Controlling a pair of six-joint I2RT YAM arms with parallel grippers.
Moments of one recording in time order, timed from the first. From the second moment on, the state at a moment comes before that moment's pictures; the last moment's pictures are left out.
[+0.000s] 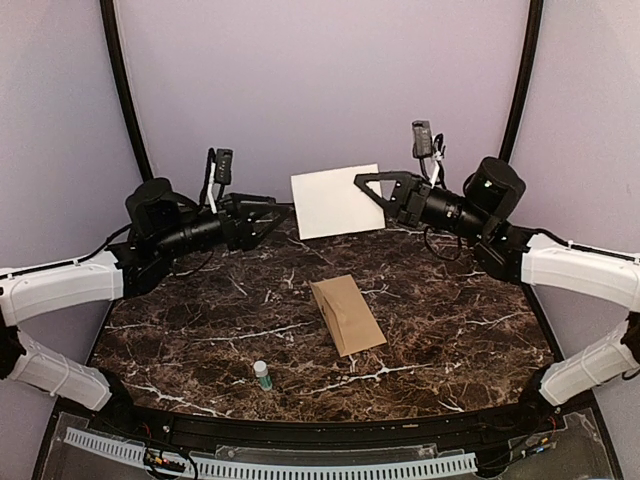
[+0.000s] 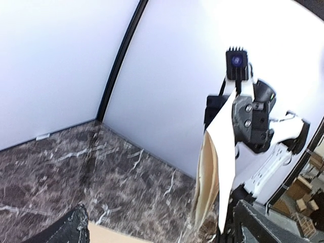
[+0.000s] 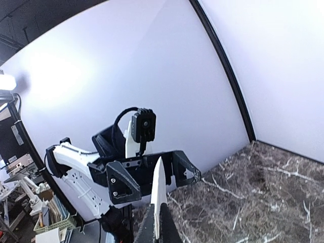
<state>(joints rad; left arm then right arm) -0.67 1.24 0.86 0.41 0.50 -0.41 0.74 1.30 0.96 0.55 -0.57 0.56</state>
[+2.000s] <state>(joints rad) -0.72 1.42 1.13 0.10 0.78 -0.34 0.71 1.30 1.17 0.02 -0.41 0.29</state>
